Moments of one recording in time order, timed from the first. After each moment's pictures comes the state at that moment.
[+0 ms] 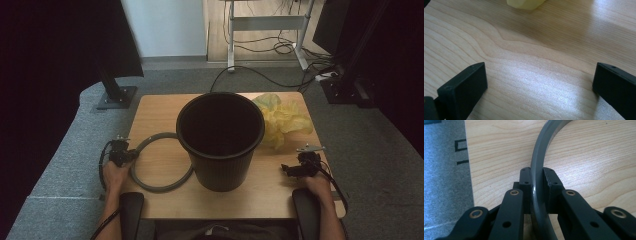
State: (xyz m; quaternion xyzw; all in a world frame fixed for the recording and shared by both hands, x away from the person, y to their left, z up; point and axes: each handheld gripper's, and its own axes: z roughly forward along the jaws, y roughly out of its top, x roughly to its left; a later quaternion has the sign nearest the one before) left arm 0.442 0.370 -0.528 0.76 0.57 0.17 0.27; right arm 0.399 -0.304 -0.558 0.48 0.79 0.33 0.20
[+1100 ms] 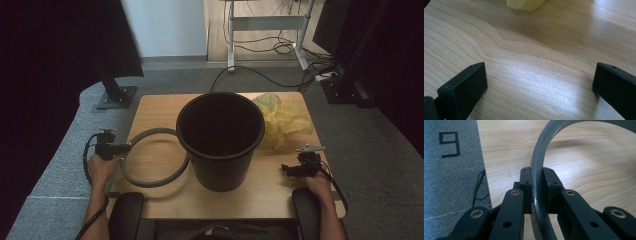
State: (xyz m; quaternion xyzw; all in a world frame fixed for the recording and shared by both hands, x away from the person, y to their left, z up) left arm 0.438 0.398 -0.473 0.74 0.59 0.10 0.30; right arm 0.399 -0.304 -0.558 0.48 0.79 0.33 0.20
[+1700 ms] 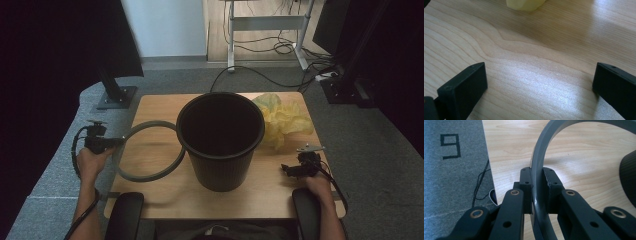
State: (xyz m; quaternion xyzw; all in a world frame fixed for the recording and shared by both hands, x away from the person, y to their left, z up) left arm 0.434 0.408 -0.426 0.74 0.59 0.10 0.31; right arm 0.400 -0.304 -0.557 0.48 0.79 0.33 0.20
